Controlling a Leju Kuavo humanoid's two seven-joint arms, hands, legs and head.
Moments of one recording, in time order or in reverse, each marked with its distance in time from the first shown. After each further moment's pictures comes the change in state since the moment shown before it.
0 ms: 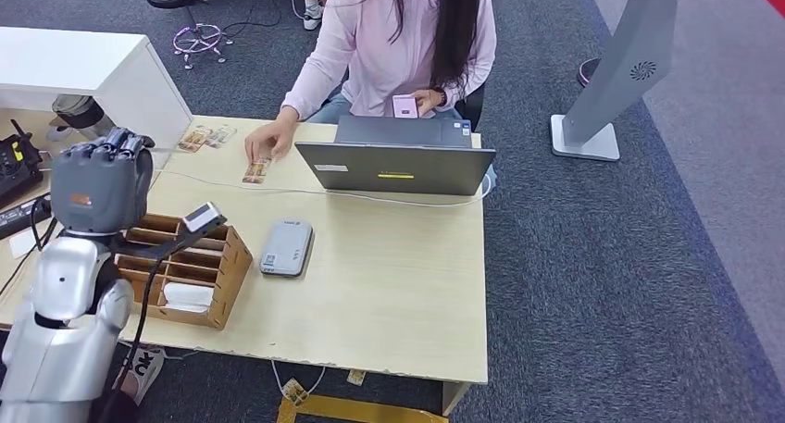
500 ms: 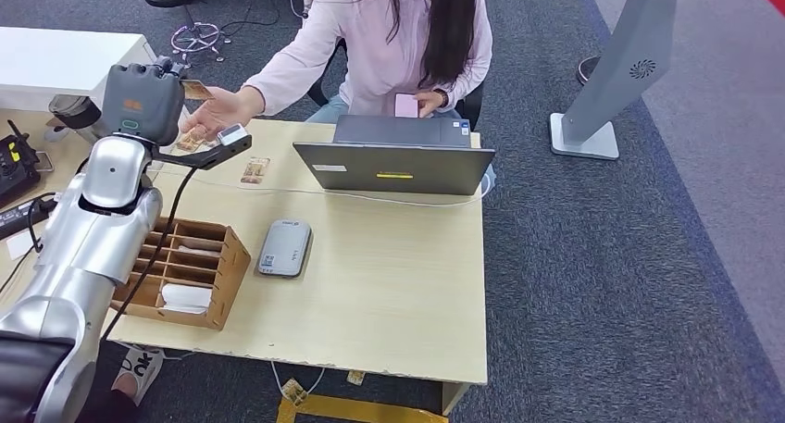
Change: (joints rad) left arm -0.508 0.005 -0.258 0.631 -0.087 0.012 0.084; right arm -0.010 -0.015 0.061 0.000 0.013 0.014 0.030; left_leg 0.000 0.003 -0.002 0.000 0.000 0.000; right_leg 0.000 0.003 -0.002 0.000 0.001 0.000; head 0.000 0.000
